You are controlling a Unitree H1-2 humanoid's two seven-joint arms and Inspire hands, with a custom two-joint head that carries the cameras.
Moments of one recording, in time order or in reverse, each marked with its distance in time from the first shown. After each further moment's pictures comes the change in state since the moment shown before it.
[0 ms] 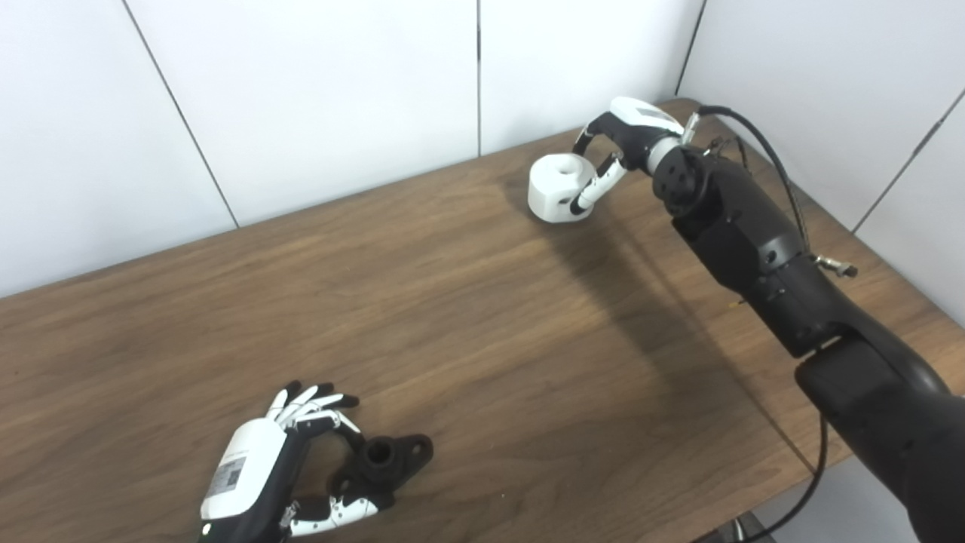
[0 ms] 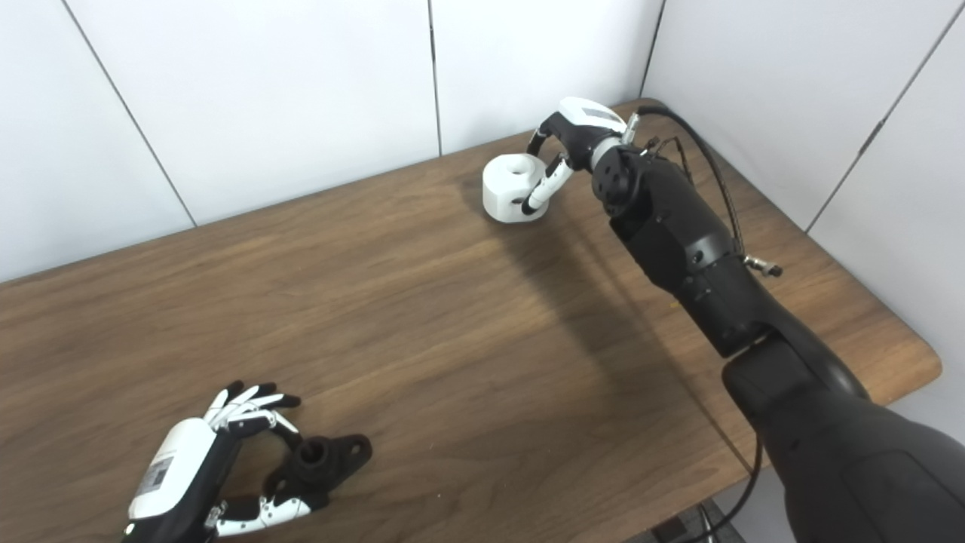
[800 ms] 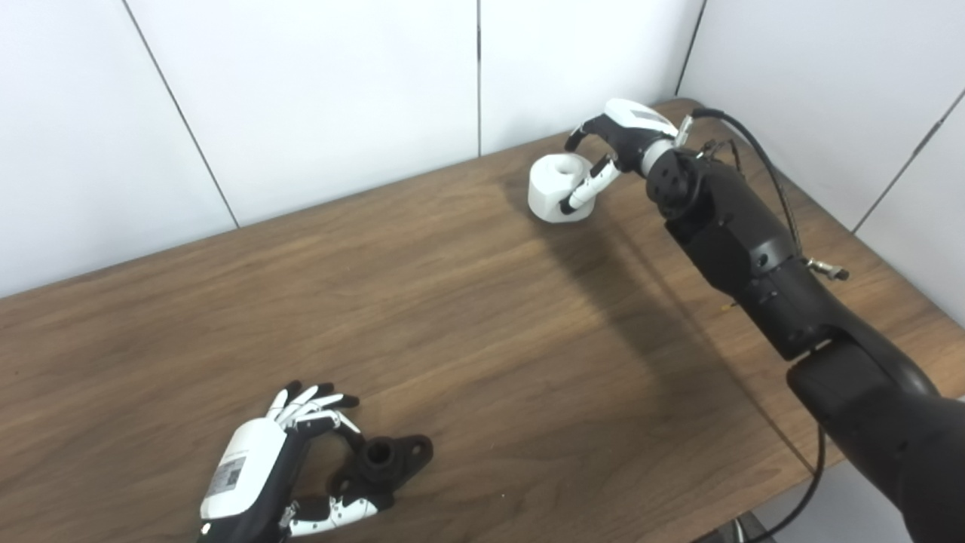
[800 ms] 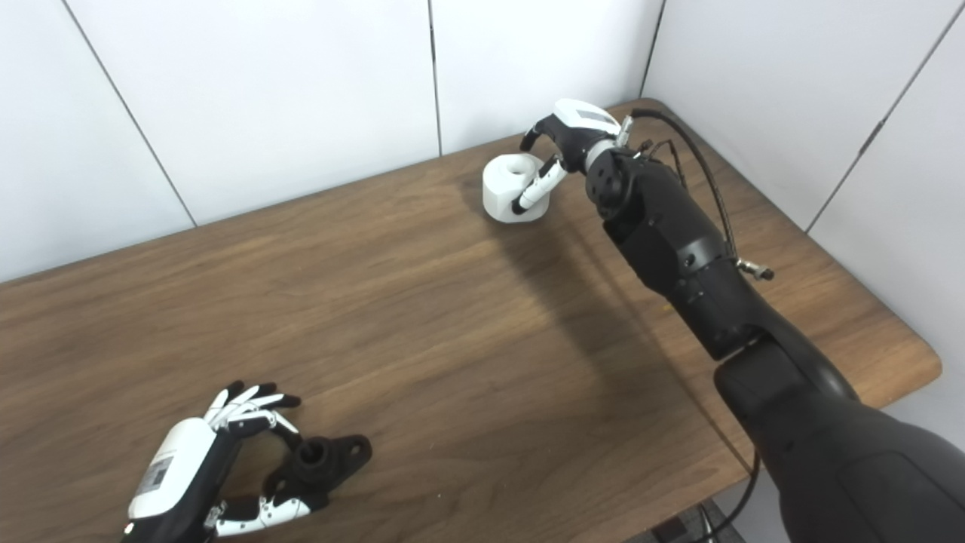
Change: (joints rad) left arm -0.003 0.004 0.000 0.000 -0.004 0.000 -0.003; right arm -0.002 0.021 -0.008 0.002 -0.030 -0.001 0.000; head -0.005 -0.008
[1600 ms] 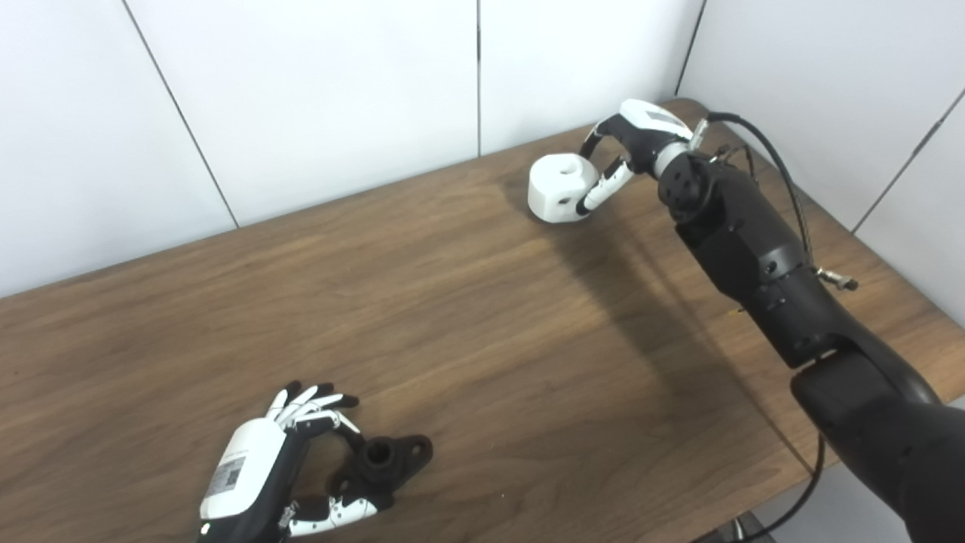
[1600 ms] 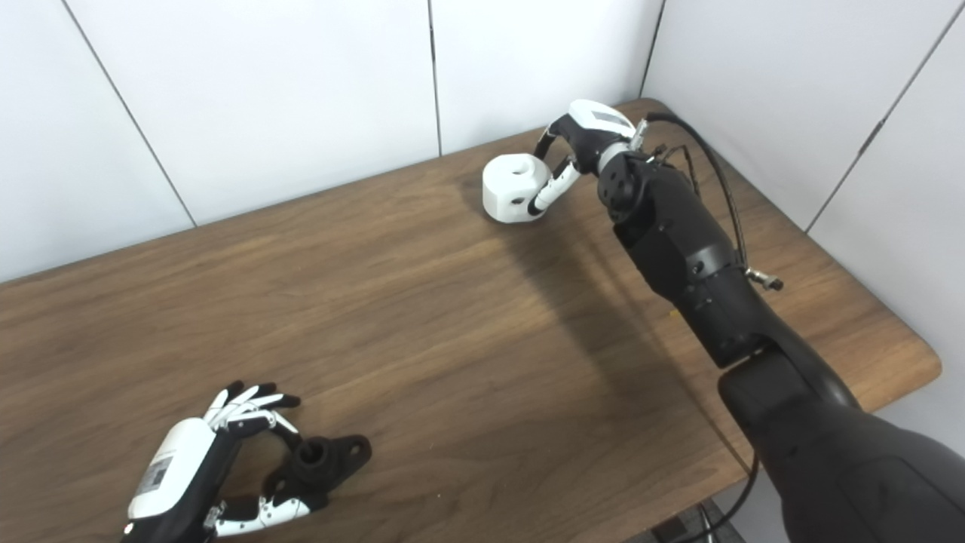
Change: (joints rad) left arm 0.000 0.001 0.003 0.000 -0.003 0.000 0.000; right arm 0.028 0.006 -0.038 -0.013 -0.025 0.000 0.002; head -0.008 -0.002
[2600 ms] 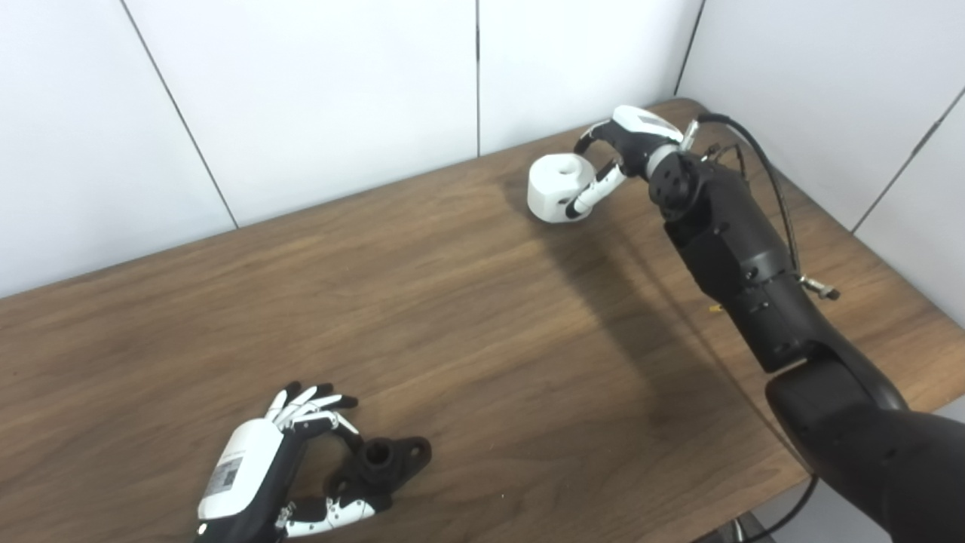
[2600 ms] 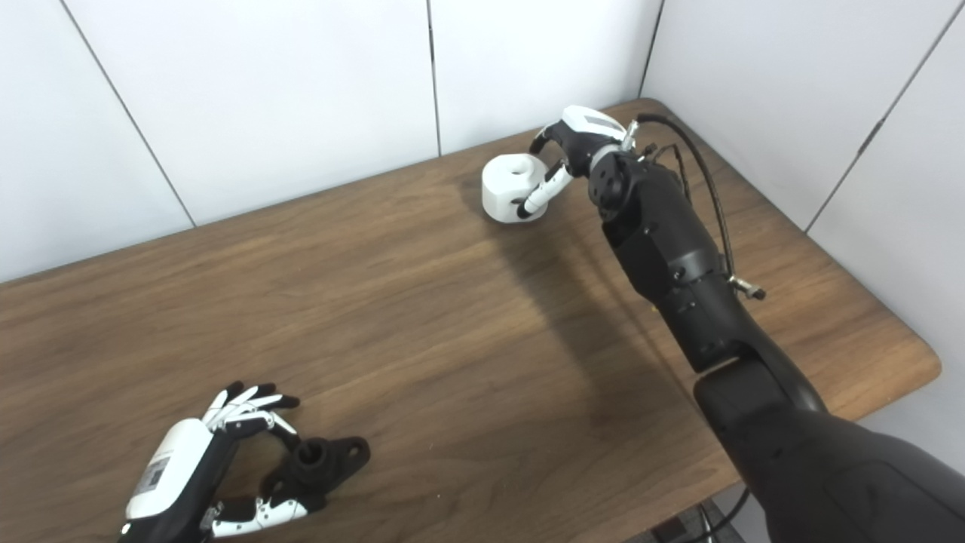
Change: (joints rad) left arm -0.002 0.006 0.003 0.007 -0.028 -0.010 -0.002; right arm 0.002 0.062 -0.086 -0.011 -0.122 0.007 0.124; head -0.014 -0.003
